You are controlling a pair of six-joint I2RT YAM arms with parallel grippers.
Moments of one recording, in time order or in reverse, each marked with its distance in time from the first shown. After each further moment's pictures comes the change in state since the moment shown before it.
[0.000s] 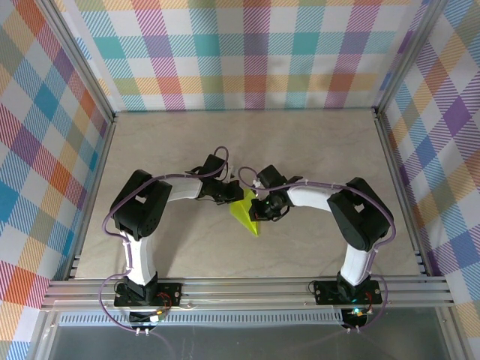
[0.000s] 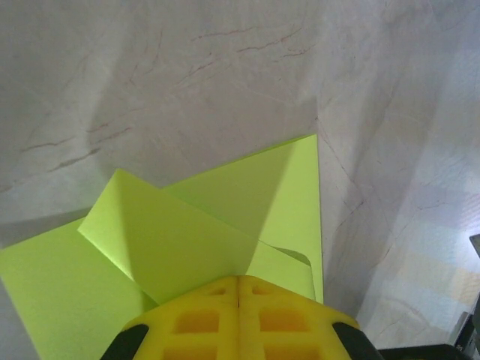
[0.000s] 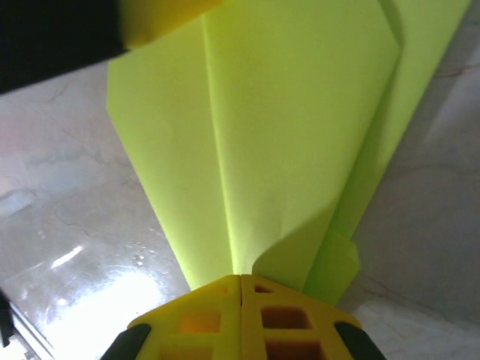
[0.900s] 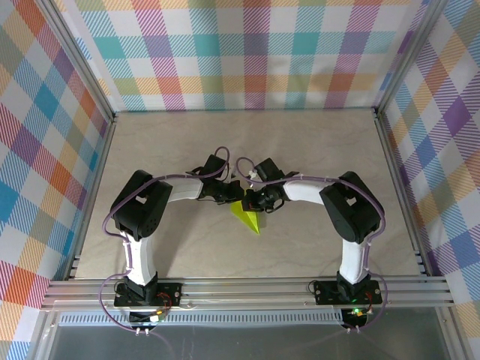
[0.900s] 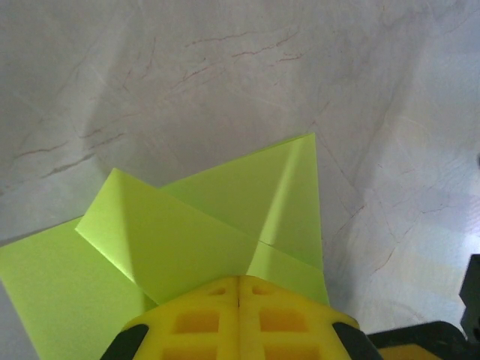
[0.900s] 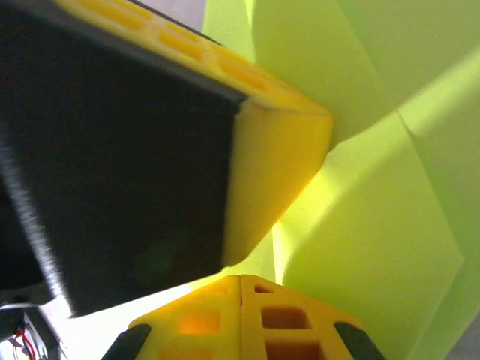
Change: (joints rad) left arm -0.012 -0.001 -0.002 0.008 -0.018 -0.002; right arm -0.026 0.100 0.072 0.138 -0.060 0.054
